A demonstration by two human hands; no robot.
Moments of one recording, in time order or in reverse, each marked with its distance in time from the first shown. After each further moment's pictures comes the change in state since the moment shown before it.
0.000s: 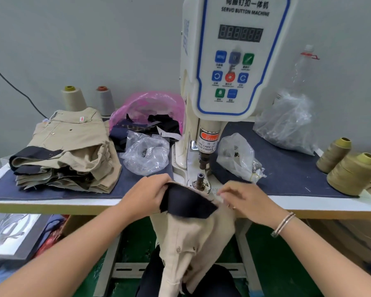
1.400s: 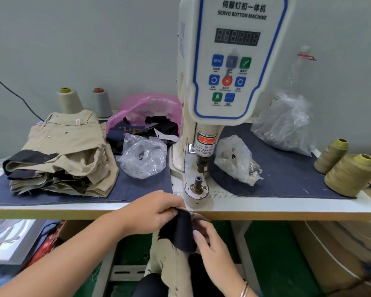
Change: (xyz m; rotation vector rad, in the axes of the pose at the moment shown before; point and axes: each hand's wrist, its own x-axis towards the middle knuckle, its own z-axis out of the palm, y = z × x) left_hand -0.011 0.035 -0.019 -0.156 -0.373 0.164; right_hand -0.039 -0.003 0.132 0.412 0.159 0.266
